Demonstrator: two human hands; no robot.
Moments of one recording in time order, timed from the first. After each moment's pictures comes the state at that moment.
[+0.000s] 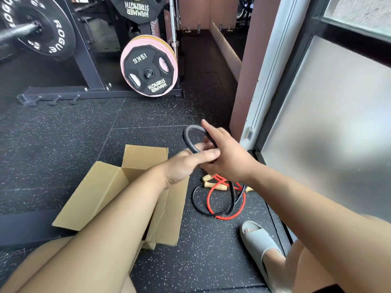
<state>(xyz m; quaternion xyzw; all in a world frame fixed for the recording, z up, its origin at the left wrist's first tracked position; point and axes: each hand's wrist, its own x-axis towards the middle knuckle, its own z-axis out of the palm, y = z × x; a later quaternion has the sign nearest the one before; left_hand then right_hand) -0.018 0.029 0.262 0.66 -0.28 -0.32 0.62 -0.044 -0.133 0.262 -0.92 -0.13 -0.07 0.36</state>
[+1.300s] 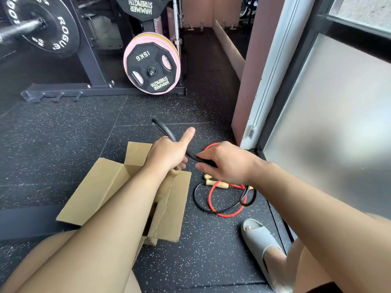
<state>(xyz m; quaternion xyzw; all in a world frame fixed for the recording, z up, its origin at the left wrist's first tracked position) 0.002 0.045 0.266 0.89 0.04 -0.09 0.45 -0.049 -0.127 0.264 -0.93 -0.30 -0.04 0.18</state>
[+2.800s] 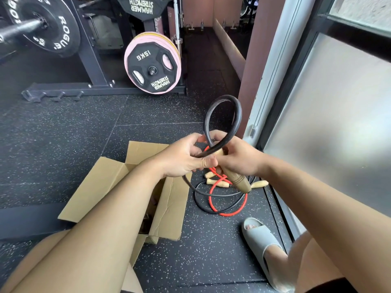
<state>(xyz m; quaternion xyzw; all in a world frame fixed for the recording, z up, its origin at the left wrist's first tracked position) -0.001 0.050 0.257 0.75 -0.28 -0.29 0.53 -0.050 -0.143 0.261 -0.81 -0.16 0.06 0.55</state>
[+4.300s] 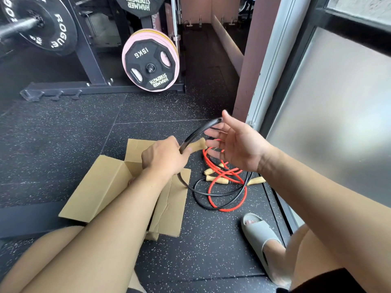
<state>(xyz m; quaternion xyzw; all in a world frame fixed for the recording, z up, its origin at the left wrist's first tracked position) 0.002 0.053 0.234 0.99 -0.04 0.03 0.11 -0.048 -0.140 0.276 -0.52 0.08 0.16 0.83</state>
